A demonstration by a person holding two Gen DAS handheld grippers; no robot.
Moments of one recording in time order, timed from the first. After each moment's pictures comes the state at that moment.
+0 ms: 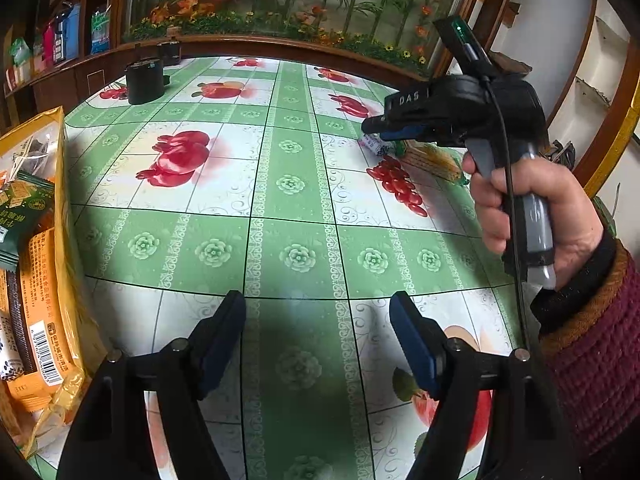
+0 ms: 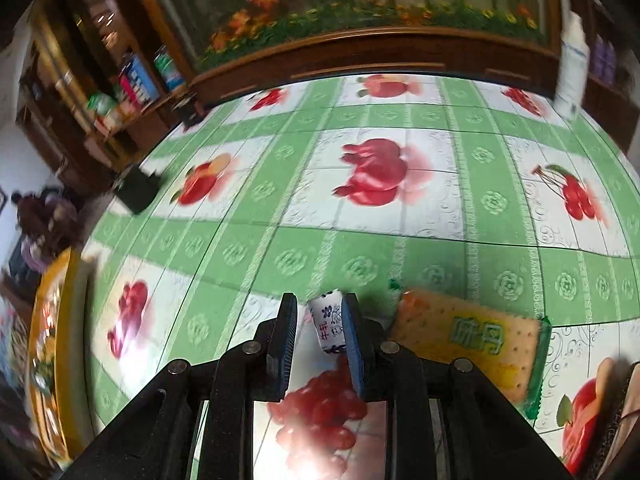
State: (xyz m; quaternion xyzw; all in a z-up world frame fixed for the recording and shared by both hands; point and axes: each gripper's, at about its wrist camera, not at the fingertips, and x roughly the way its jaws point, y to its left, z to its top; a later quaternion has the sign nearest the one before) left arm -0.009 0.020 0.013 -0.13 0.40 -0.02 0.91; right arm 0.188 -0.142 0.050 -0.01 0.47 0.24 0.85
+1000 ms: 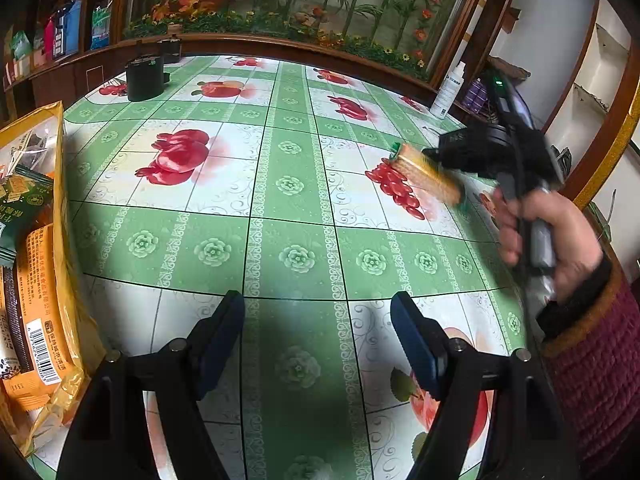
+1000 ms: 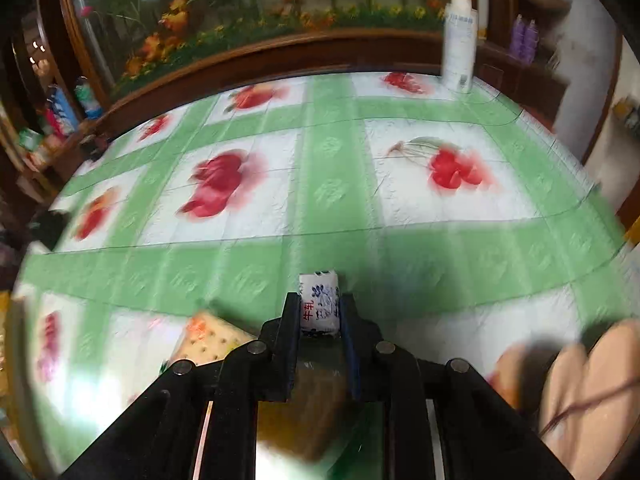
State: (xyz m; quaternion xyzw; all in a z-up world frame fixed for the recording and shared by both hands) left arm -0.010 0.022 0.013 -0.14 0.40 -0.02 0.91; right arm 0.196 -0.221 0.039 0.02 0.47 0.11 0.88
